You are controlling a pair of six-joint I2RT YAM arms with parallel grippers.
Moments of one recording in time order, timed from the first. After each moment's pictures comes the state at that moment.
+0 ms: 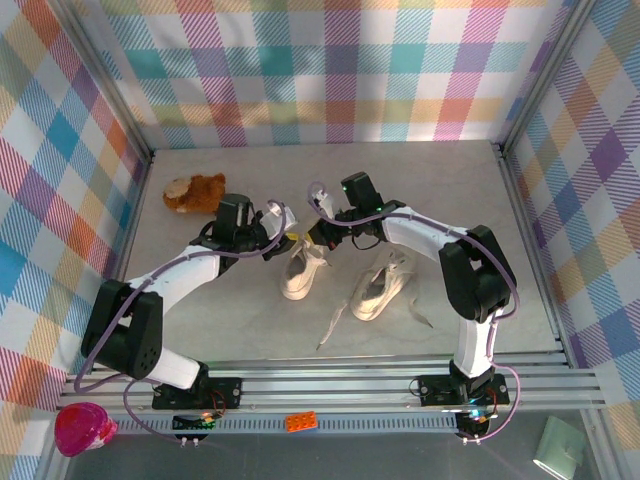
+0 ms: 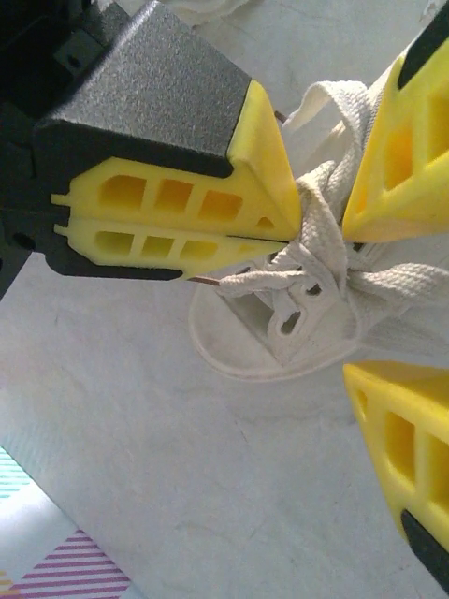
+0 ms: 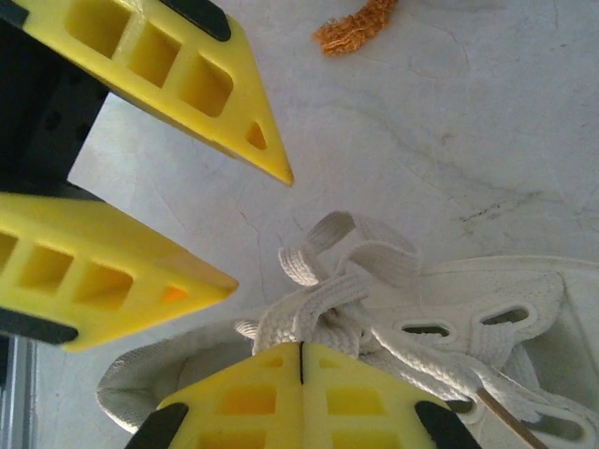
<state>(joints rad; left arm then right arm) -0.35 1.46 0.85 0.01 0.49 0.60 0.58 1.89 1.33 -0.24 -0.71 -0.09</state>
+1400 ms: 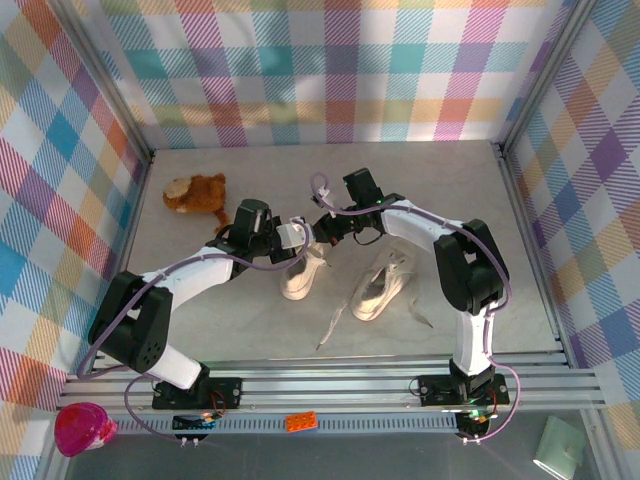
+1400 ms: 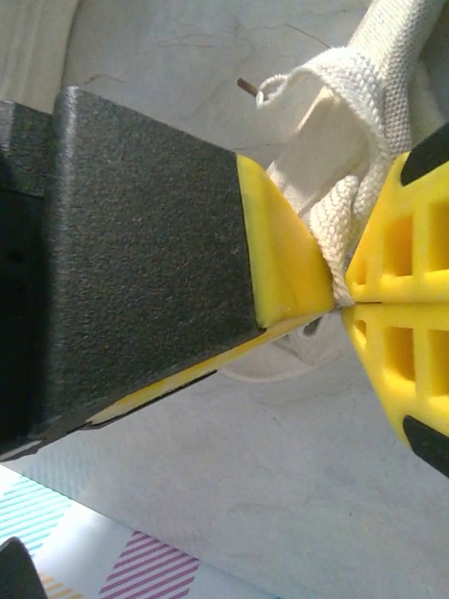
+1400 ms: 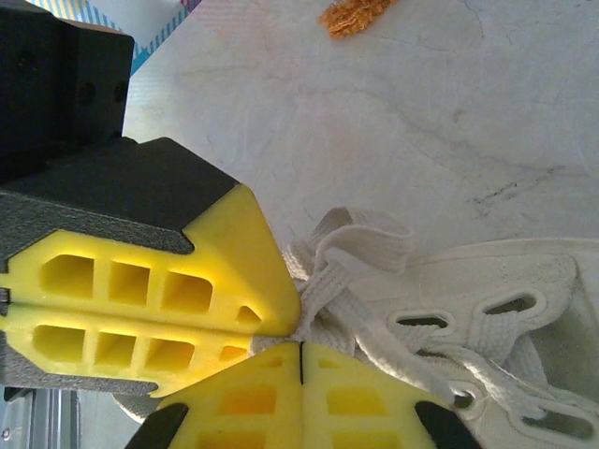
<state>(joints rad) -0.45 1.51 0.85 0.04 0.34 0.85 0.56 1.96 1.41 -0.33 -0.79 -0.08</state>
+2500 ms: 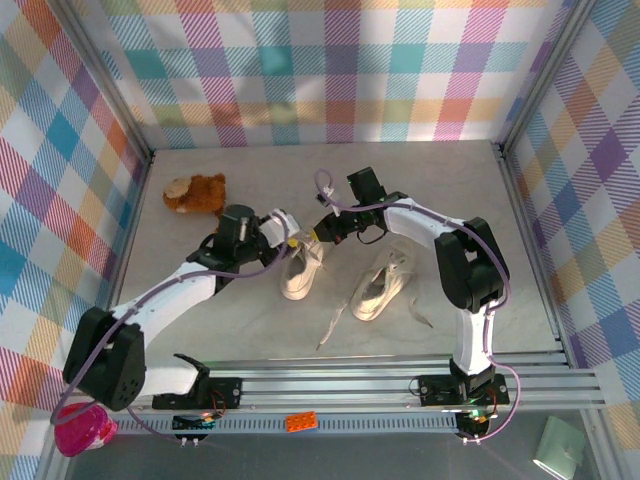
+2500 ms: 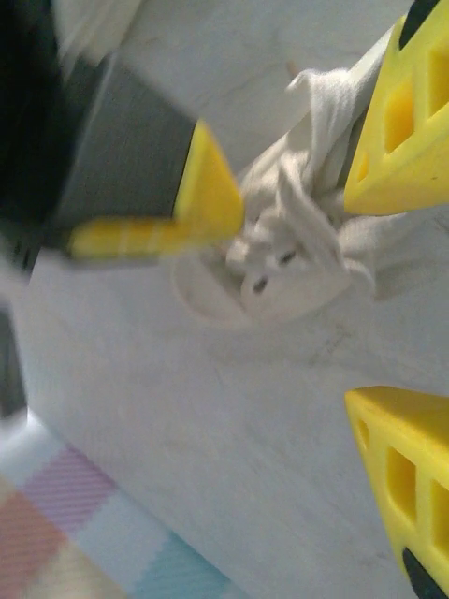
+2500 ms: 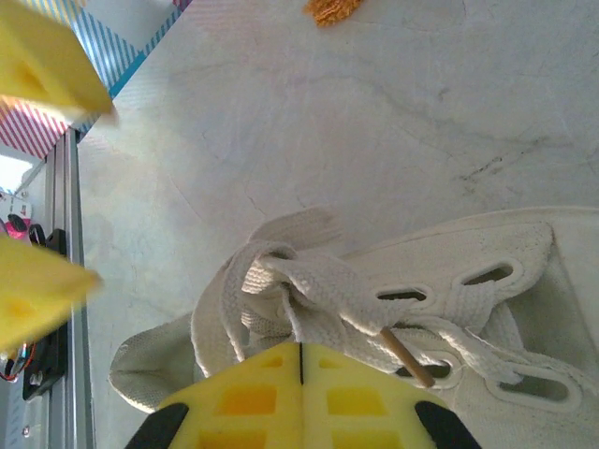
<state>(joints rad) -0.42 1.28 0.78 -0.03 0.21 0.51 0.52 1.97 1.42 -0.36 -0.82 -0.06</state>
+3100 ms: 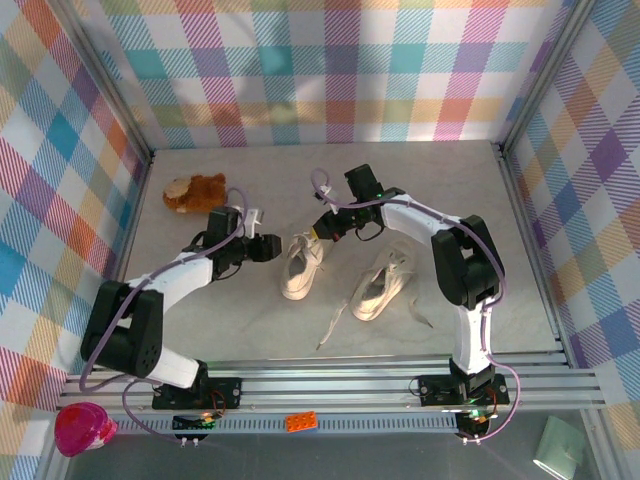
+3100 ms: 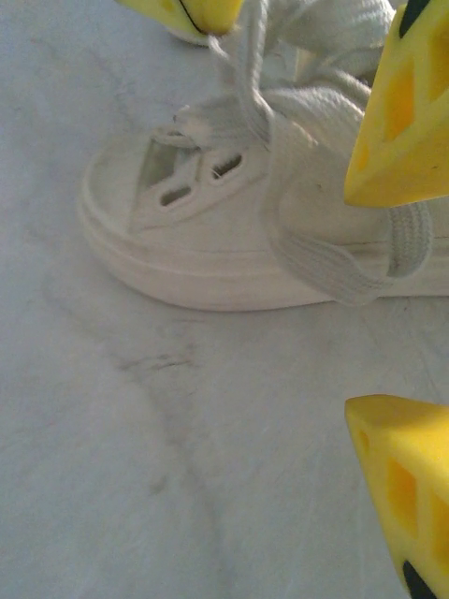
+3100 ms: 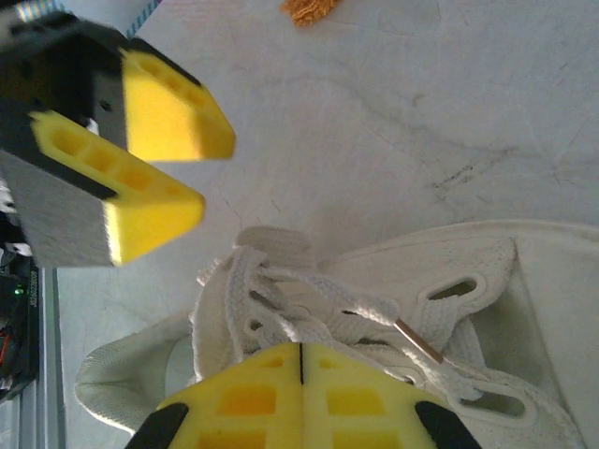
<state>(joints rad) -0.25 1.48 0.74 -0.03 0.39 -0.28 0.53 2.01 1.48 -0.41 -0.77 -0.10</state>
